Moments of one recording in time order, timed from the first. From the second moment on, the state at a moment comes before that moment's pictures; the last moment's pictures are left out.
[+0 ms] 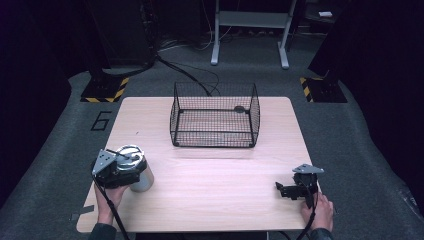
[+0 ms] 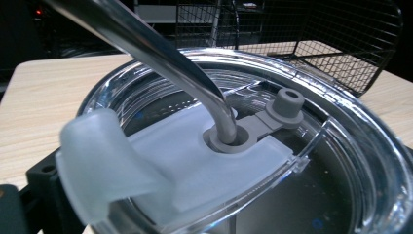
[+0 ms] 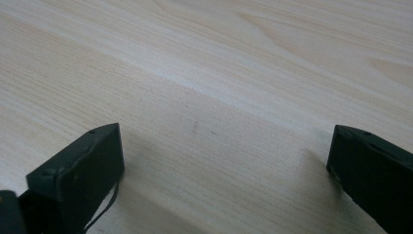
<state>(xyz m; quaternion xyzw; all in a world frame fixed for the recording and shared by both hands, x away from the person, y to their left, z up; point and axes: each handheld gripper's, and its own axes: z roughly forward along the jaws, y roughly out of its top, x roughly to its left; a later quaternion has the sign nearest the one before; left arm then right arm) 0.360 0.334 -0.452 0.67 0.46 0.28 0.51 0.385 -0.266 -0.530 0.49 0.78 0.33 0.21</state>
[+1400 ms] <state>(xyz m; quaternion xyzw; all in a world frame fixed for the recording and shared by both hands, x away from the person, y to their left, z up) 0.363 0.321 -0.413 0.70 0.42 0.27 0.51 0.385 -0.266 -0.530 0.49 0.78 0.33 0.21</state>
